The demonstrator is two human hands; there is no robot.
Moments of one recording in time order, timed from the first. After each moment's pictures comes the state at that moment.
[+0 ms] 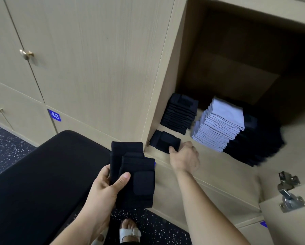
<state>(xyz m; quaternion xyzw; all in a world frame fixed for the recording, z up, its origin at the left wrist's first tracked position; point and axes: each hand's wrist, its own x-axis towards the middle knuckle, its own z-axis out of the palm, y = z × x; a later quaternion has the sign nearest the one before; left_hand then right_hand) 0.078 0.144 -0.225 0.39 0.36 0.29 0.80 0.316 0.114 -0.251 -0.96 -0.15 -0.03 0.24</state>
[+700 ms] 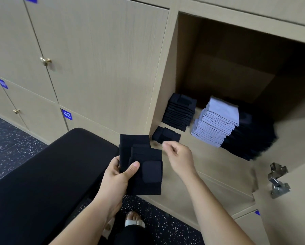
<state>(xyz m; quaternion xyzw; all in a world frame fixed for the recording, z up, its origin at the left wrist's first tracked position) 0.081 0.122 -0.206 0.39 0.36 0.31 0.79 0.271 0.066 -0.207 -0.82 -0.36 0.15 0.42</state>
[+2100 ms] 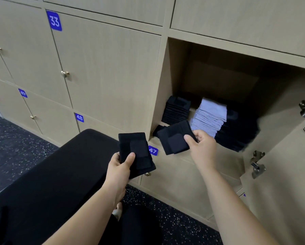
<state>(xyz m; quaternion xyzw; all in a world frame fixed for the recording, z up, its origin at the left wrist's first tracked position) 0.045 0.091 -0.174 0.42 0.41 0.33 0.74 0.247 -0.004 -0.134 -0.82 -0.28 -0.01 0.50</state>
